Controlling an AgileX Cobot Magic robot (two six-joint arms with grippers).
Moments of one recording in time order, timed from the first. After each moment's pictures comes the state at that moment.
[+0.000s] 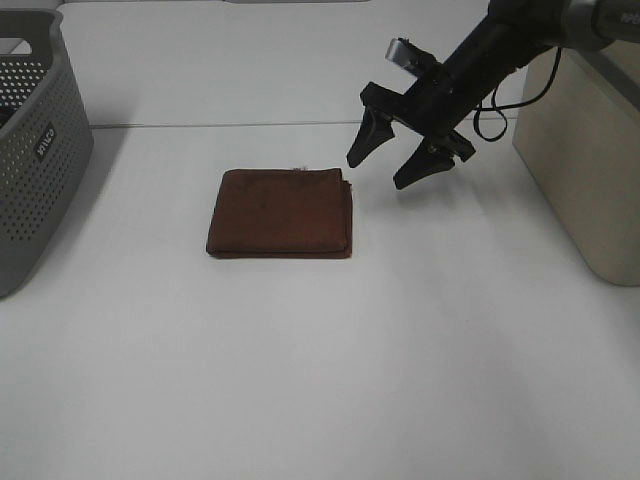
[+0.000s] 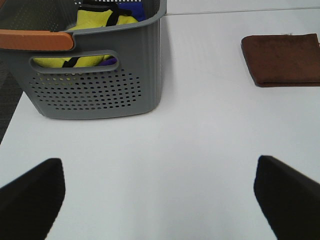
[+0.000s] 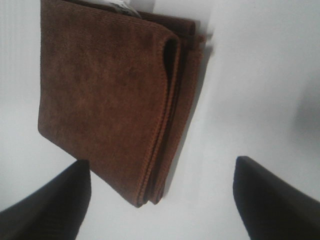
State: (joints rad) left arm 0.02 -0.01 -0.50 -0.01 1.06 0.01; right arm 0.21 2.46 -2.07 0.63 1.16 -0.24
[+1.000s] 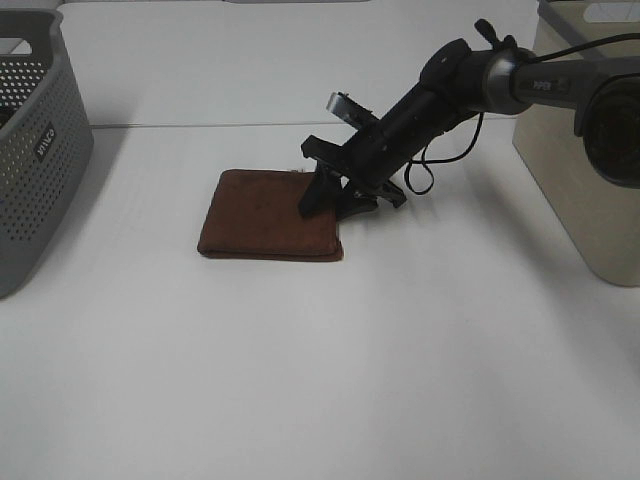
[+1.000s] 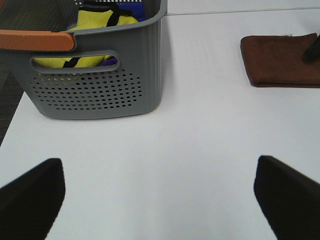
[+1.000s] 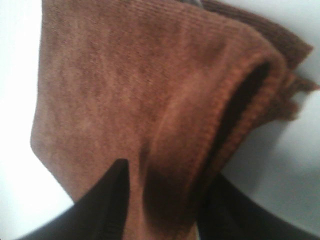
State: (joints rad) left arm 0.02 -0.01 -0.50 -0.01 1.06 0.01; right arm 0.32 2.61 -2.08 0.76 1.05 -0.33
